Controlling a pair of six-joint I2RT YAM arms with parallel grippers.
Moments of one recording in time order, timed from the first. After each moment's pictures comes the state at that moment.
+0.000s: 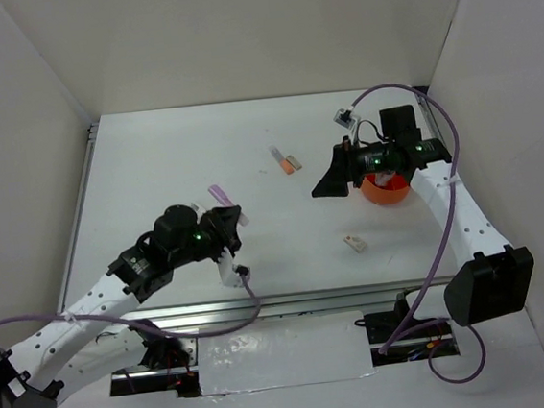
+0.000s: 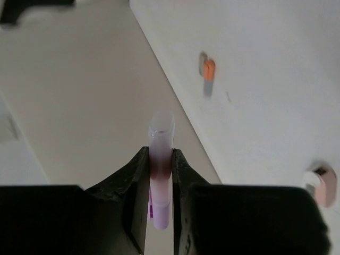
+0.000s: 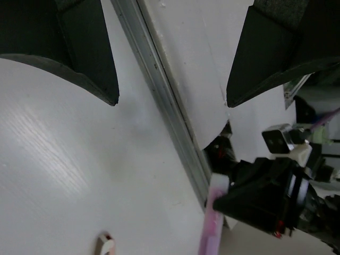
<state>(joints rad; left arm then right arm) -0.70 0.90 0.79 -0.37 0.20 1.74 0.12 1.30 1.24 -0.73 -1.06 -0.06</state>
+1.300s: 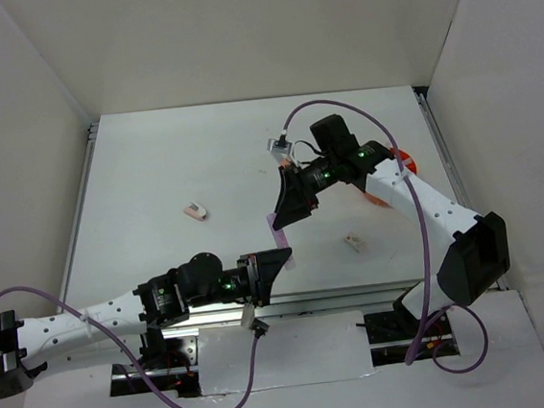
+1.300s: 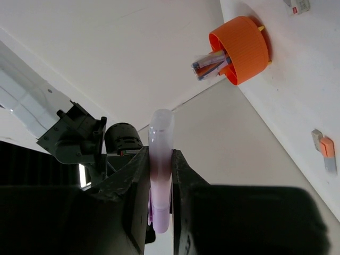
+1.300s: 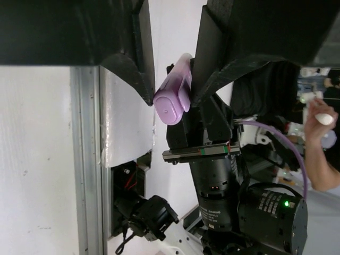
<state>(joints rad) -1.20 0.88 0.57 0.07 0.12 2.05 0.52 1.46 1.31 -0.63 -1.29 0.06</state>
